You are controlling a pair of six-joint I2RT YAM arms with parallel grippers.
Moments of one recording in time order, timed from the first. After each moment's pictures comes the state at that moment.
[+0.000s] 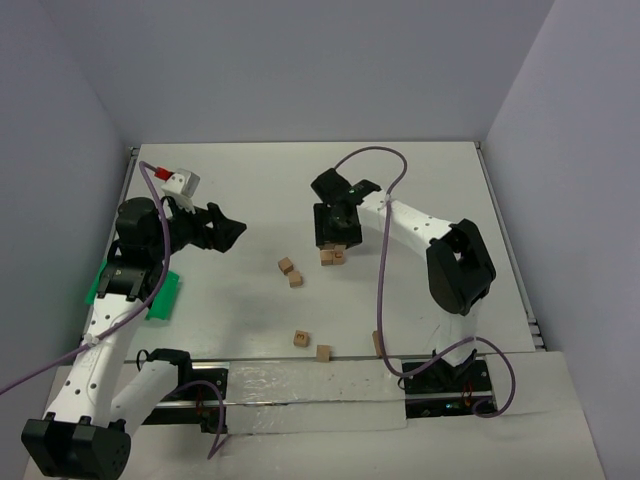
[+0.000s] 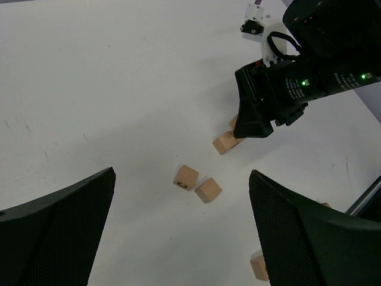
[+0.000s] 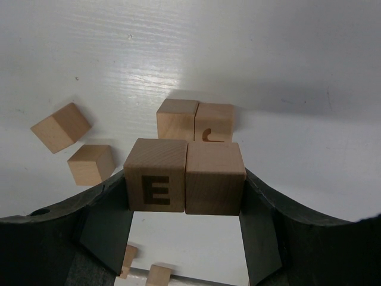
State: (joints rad) left arm -0.15 0.86 0.85 -0.29 0.50 -0.17; right arm 0.66 1.86 1.49 -0.83 0.11 0.58
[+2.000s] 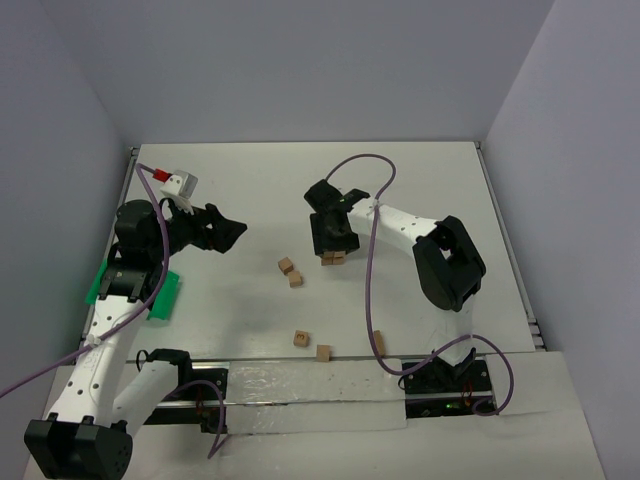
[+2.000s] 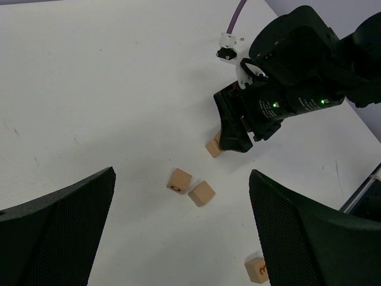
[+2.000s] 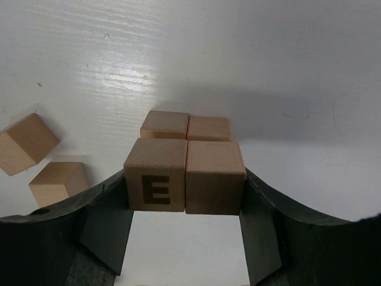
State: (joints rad) left arm -0.13 0.85 0.82 -0.23 0.55 -0.20; right arm 0.69 1.92 1.45 -0.78 0.17 0.54
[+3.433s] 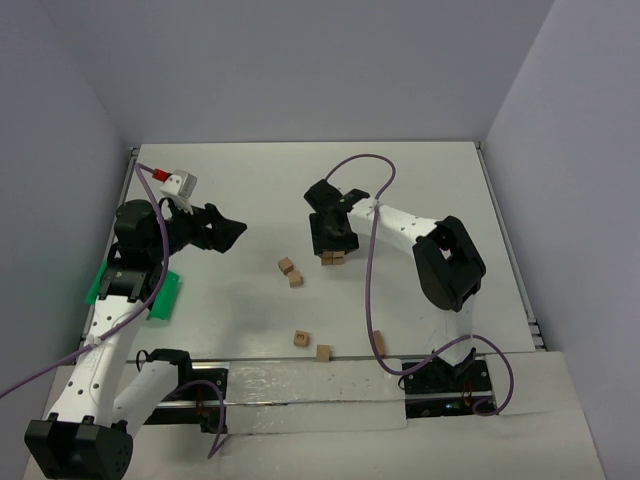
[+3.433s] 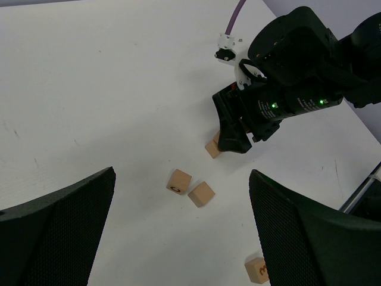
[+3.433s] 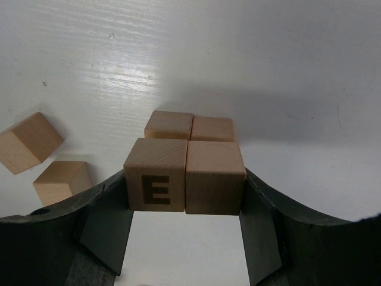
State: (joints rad) left arm -0.13 0.85 0.82 -0.23 0.55 -0.20; right arm 0.69 1.92 1.45 -0.77 0.16 0.54
